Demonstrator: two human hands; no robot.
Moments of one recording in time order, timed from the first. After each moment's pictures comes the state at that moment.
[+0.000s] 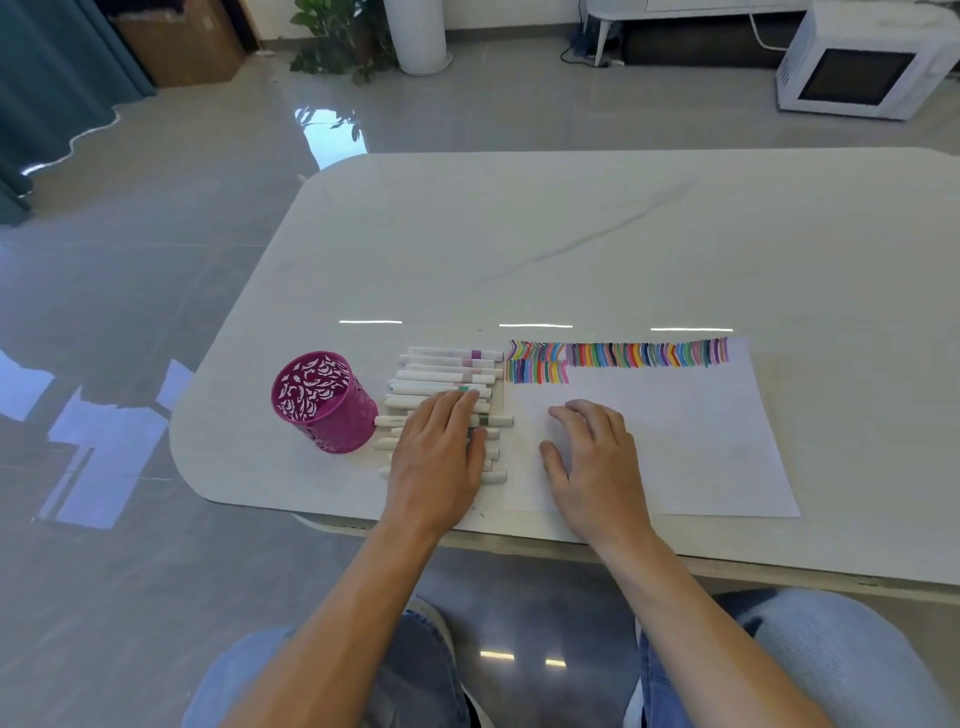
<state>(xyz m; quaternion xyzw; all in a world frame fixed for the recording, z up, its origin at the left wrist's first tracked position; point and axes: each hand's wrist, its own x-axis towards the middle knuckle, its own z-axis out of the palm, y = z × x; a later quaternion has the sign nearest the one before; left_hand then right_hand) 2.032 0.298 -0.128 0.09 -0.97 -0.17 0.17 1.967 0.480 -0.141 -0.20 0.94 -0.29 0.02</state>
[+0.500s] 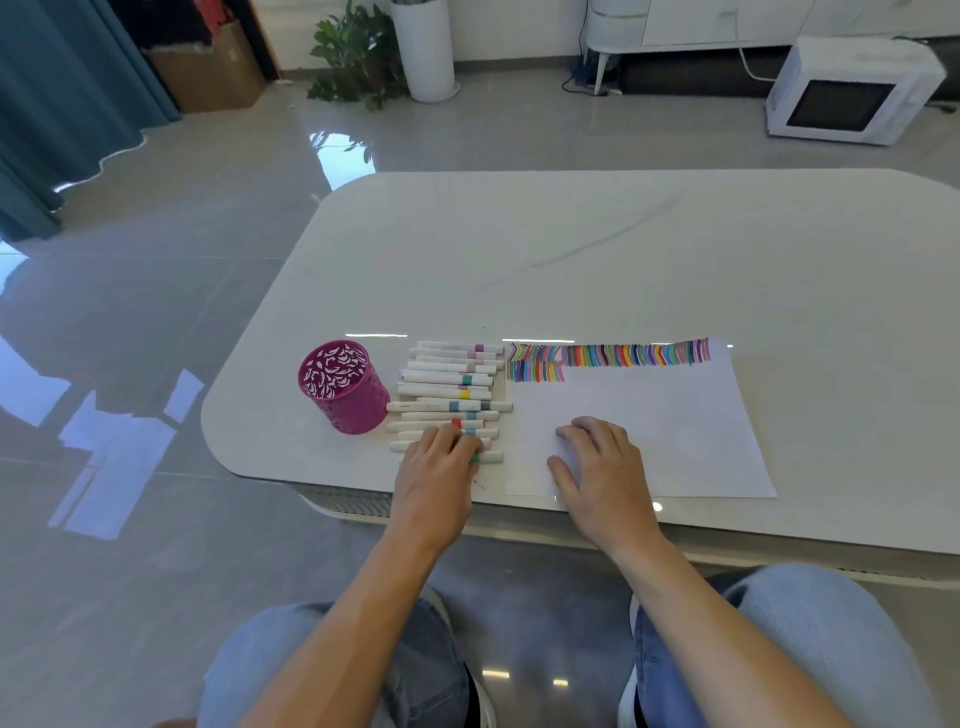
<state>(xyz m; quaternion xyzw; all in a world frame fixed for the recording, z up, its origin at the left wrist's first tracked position) 2.081 0.316 -0.120 0.09 -0.98 -0.13 0.10 1.994 0.513 -0.141 -0.23 0.94 -0.25 0.03</state>
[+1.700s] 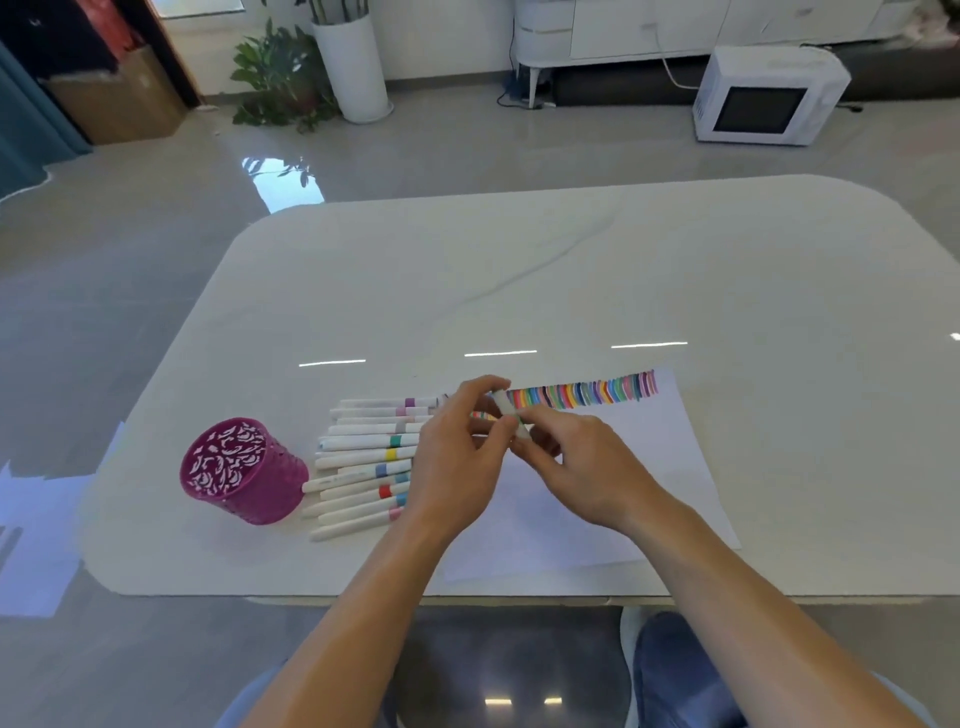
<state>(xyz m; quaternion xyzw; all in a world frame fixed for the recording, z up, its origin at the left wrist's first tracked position) 1.958 0.373 -0.073 0.10 -0.81 -0.56 0.13 1.904 0.529 -0.077 -0.29 0.87 -0.37 0.13</state>
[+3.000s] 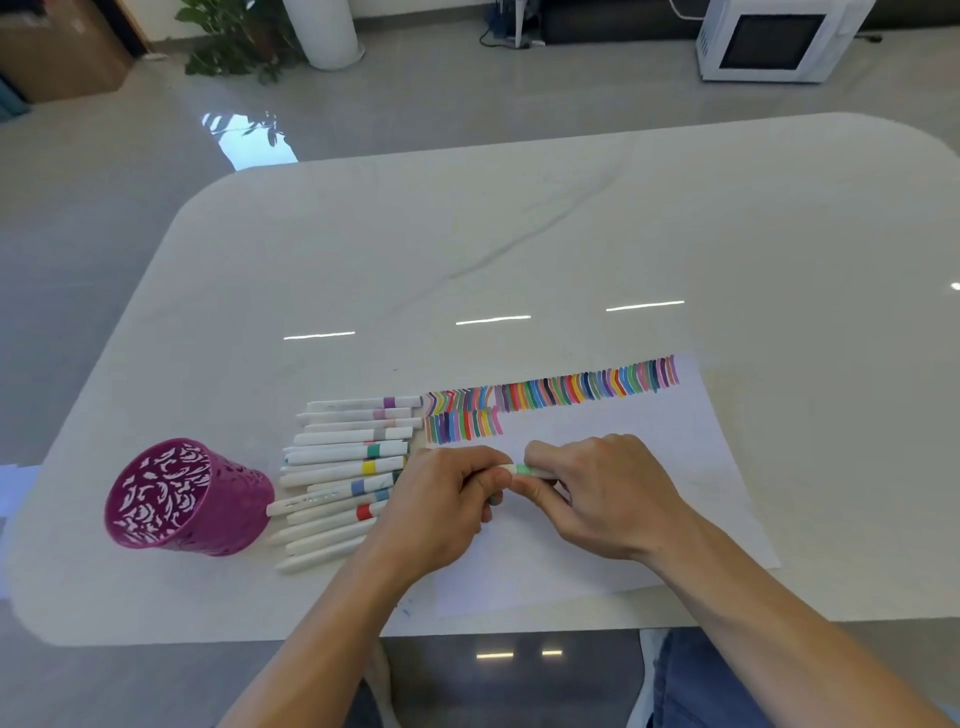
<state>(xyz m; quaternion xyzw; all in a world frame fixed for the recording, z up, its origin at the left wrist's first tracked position) 1.954 0.346 -0.097 0.06 -0.90 -0.43 -0.09 1.889 0.537 -0.114 -0.40 0.90 -0.18 0.03</state>
